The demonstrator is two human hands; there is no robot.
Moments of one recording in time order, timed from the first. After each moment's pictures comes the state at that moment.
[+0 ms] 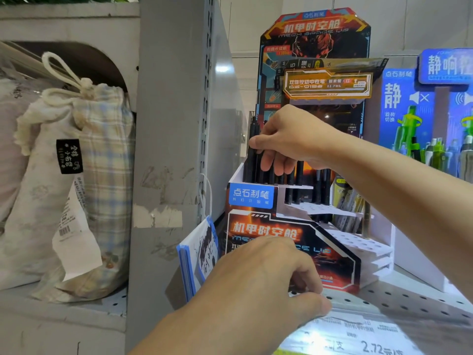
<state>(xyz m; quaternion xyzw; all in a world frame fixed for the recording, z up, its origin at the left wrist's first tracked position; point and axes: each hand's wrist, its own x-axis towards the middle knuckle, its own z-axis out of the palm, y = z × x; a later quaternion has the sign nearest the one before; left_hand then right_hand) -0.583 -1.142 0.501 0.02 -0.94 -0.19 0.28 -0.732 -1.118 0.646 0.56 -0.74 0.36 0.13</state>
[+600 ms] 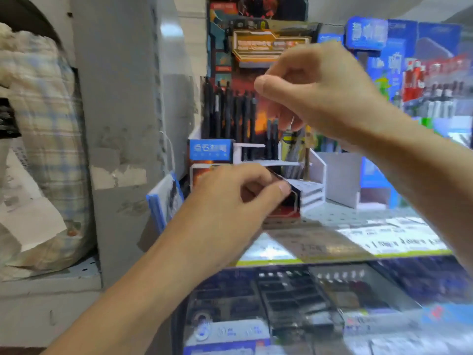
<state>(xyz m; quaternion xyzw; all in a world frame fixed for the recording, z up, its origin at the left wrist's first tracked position) -0.576 -1.133 0.496 -0.06 -0.86 -0.29 0.42 -0.679 -1.012 0.601 0.51 -0.68 0.42 0.32</state>
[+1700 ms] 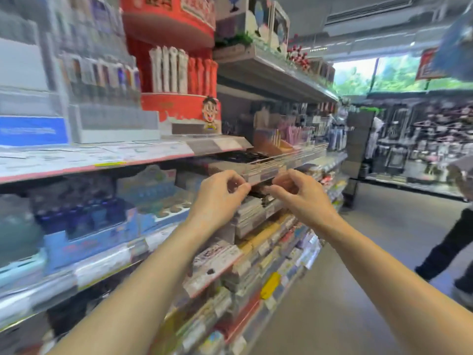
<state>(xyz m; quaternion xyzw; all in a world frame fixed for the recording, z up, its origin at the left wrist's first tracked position) -0.974 -0.405 0.402 -0.25 -0.83 -0.44 0.21 -0.941 -0.214 0.400 0.03 -0.87 0.38 0.31</state>
